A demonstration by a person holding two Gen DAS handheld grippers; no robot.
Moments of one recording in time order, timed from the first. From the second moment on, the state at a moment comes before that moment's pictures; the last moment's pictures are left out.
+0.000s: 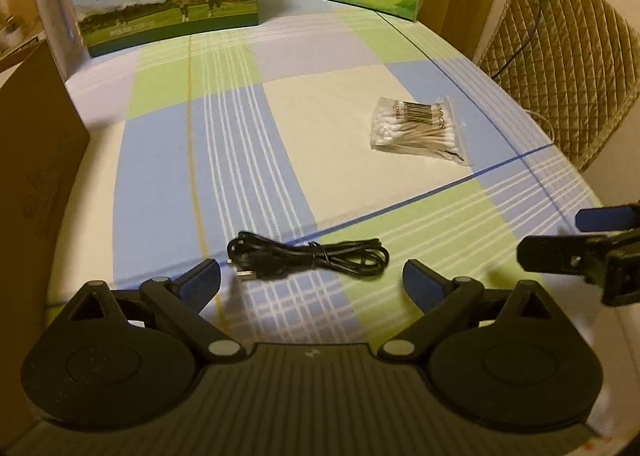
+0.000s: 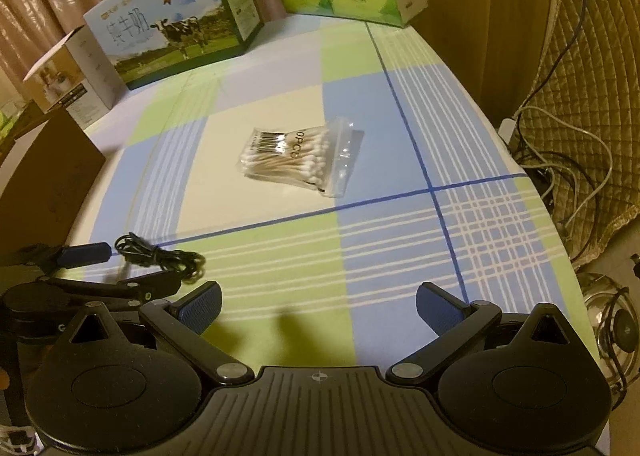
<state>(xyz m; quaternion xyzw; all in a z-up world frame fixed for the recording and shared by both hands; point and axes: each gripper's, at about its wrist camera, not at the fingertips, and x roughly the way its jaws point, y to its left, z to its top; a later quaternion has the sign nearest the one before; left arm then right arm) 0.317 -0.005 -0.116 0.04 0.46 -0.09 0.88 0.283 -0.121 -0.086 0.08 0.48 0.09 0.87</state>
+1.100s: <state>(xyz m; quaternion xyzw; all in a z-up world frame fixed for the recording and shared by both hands) 0.346 0.024 -0.112 0.03 0.43 -0.05 0.90 0.360 -0.102 -0.094 0.00 0.39 0.19 0.90</state>
